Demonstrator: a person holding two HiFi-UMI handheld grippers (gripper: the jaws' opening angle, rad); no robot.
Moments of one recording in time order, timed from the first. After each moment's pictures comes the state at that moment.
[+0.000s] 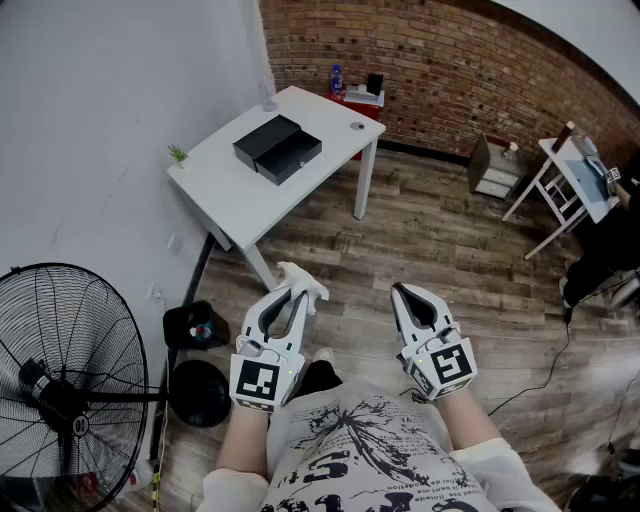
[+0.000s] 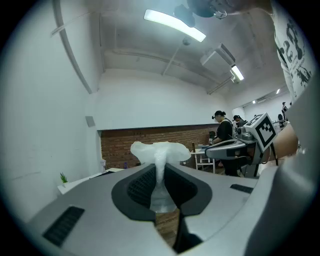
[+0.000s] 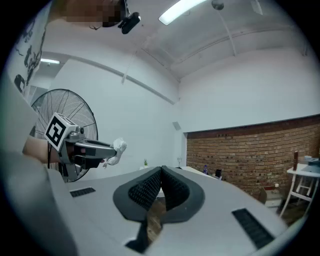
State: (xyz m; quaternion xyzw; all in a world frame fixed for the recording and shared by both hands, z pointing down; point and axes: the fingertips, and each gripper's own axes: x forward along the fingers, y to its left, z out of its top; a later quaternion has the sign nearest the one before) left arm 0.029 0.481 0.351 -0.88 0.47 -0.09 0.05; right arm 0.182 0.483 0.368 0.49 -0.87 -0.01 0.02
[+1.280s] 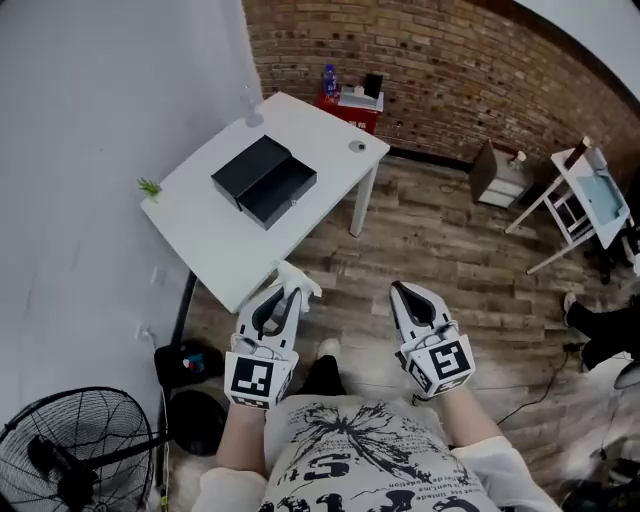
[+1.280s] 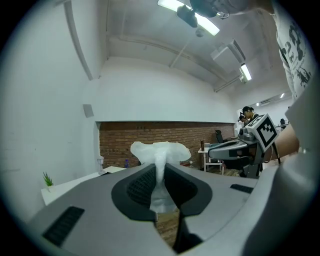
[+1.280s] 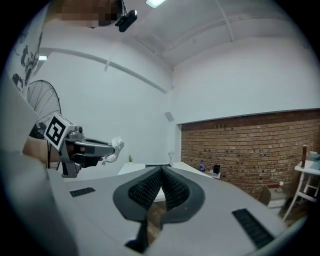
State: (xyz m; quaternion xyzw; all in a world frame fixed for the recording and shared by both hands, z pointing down) left arm 0.004 0.192 0.379 -0.88 0.46 -0.09 0.02; right arm 0.168 0.201 0.398 0.50 -0.86 0.02 0.05
